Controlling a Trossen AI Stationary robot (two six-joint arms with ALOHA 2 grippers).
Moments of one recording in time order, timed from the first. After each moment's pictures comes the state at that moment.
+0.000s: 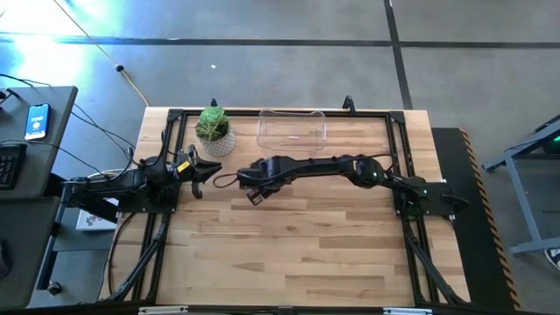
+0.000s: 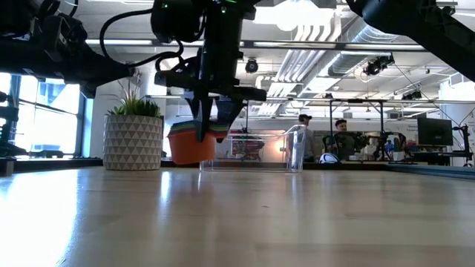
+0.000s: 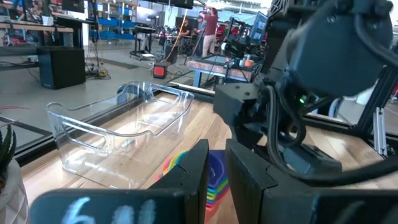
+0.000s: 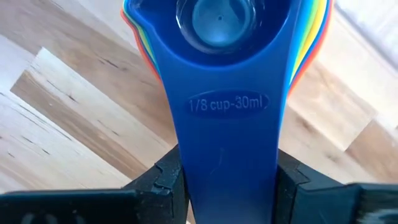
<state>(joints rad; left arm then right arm) 0.13 0.04 0.01 0.03 -0.14 -0.15 0.02 2.48 2.35 -1.27 0.21 0.89</state>
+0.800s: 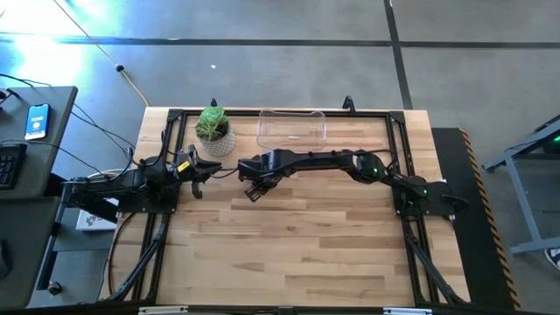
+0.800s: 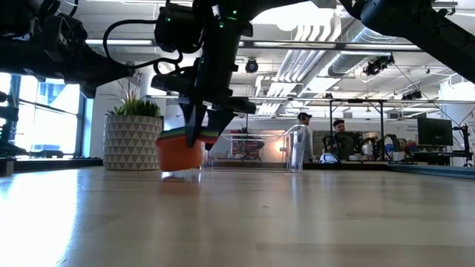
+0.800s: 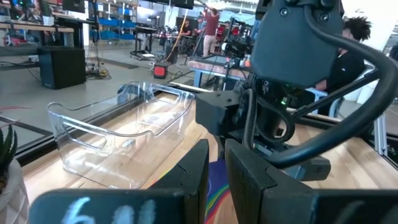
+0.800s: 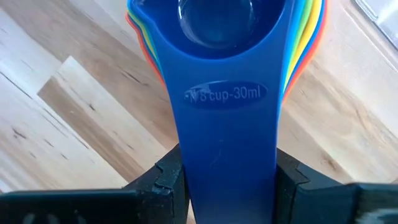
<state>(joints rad) 0.13 0.04 0.01 0.03 -0.14 -0.15 -0.03 2.46 2.29 -1.13 0.10 0.75</state>
